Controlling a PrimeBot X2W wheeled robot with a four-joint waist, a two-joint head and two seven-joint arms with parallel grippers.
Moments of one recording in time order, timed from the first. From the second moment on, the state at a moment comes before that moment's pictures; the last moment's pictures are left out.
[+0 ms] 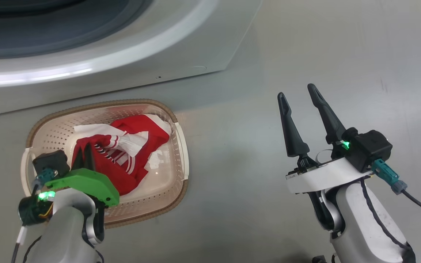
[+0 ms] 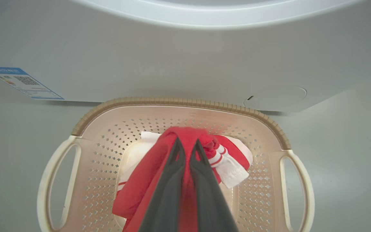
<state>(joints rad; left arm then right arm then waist) -0.36 0.04 -0.16 0.54 -0.50 0.12 -0.11 -0.26 -0.05 0.34 0.07 0.32 0.10 -0.26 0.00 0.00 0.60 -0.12</state>
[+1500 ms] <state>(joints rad) -0.55 0.03 -0.25 0.88 -0.47 0.08 -0.25 -0.33 -0.05 0.28 0.15 0.36 0.12 -0.26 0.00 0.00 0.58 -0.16</state>
